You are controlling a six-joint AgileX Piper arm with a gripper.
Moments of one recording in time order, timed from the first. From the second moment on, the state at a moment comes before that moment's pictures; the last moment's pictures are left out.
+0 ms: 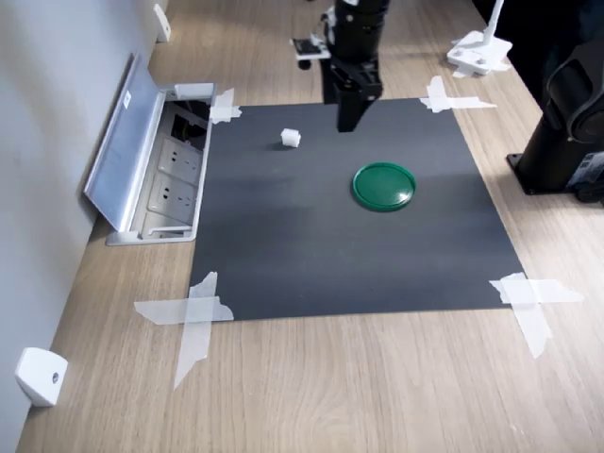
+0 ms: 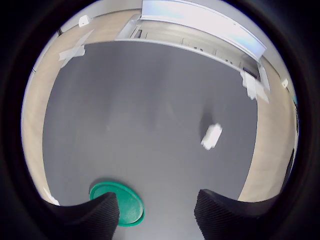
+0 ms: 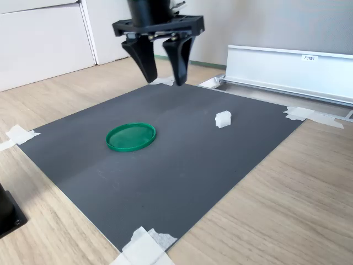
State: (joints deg) arm -5.5 87.6 -64.3 -1.5 54.5 -16.5
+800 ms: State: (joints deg) arm -12.2 104.8 -73.2 -2.0 51.5 -24.1
